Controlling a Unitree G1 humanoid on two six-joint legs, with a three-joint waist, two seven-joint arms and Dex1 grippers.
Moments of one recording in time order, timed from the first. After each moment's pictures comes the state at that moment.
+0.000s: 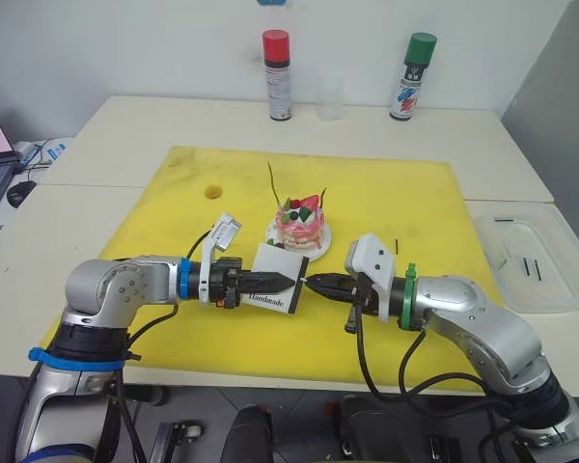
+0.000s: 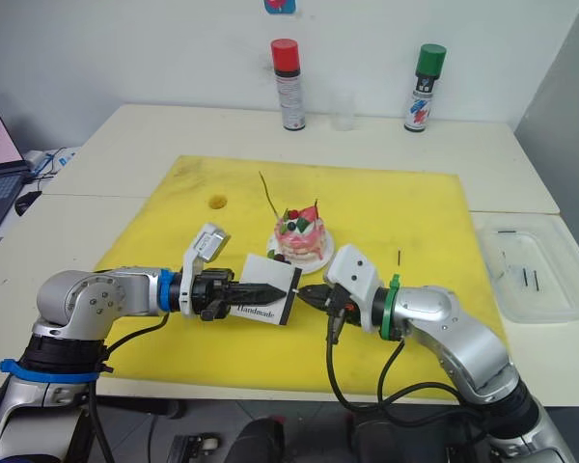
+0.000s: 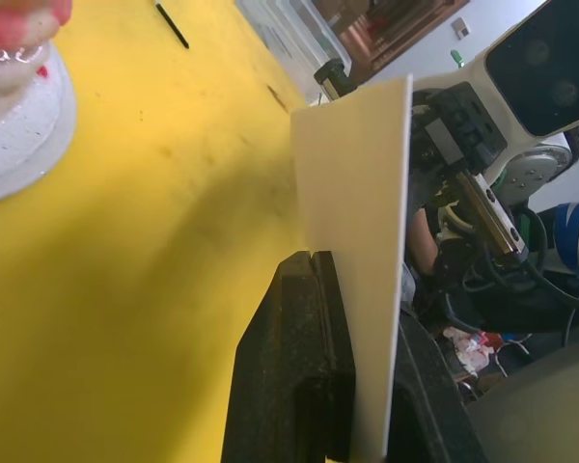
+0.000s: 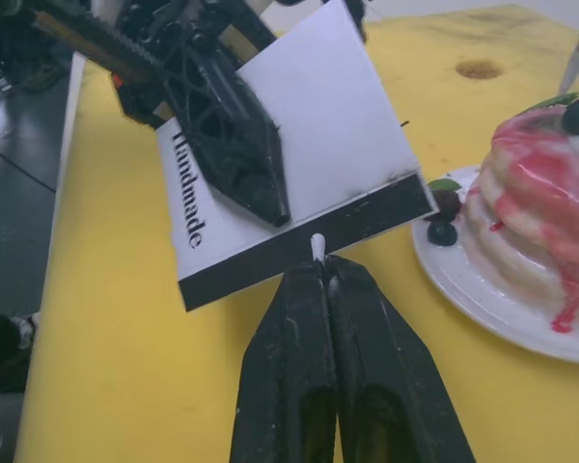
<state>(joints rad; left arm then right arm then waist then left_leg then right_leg) -0.52 0.68 0.01 -0.05 -0.89 1.23 -1.06 -0.38 -0.45 0.30 -0.56 0.37 0.77 0.61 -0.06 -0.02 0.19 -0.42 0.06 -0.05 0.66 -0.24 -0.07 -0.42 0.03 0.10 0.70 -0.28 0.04</state>
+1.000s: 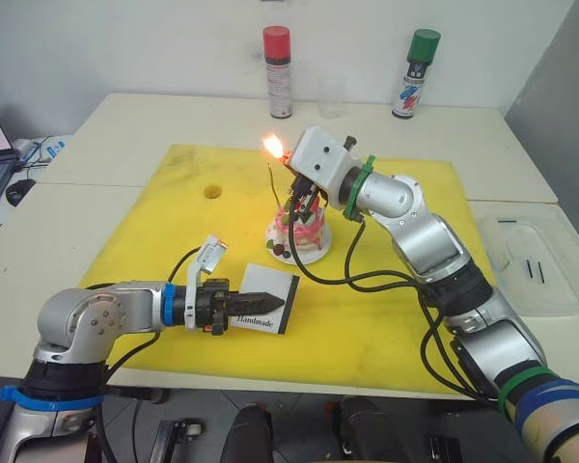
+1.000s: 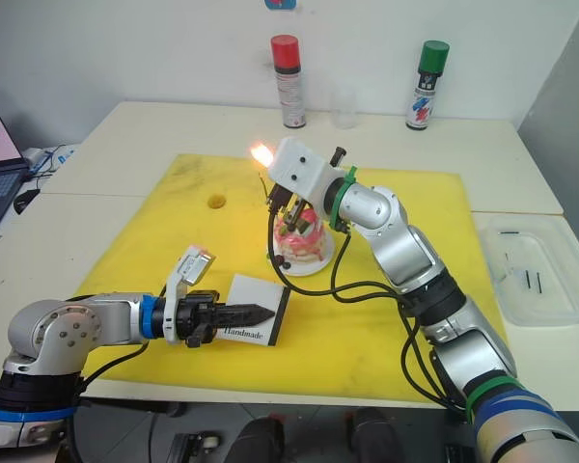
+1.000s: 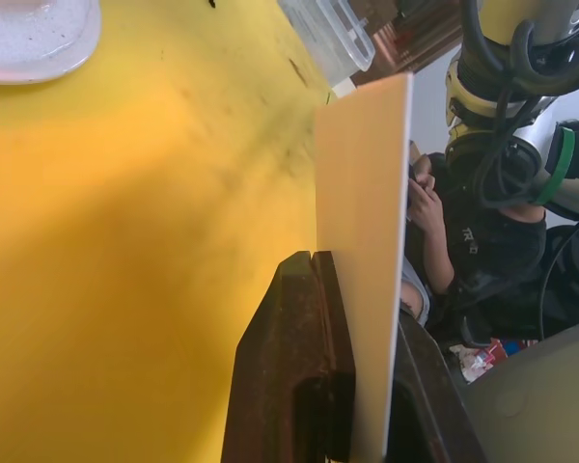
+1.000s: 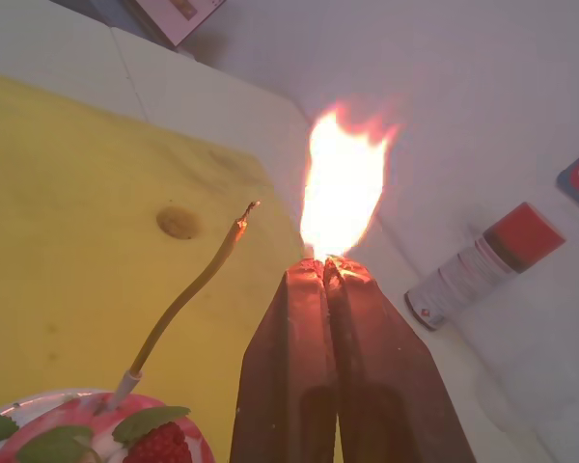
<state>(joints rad) -0.34 0.70 0.11 -0.20 -0.99 1.26 -0.95 -0.95 -0.29 0.40 0.07 -0.08 0.32 0.51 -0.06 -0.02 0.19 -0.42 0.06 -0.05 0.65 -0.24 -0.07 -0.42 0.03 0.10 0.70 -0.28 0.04</state>
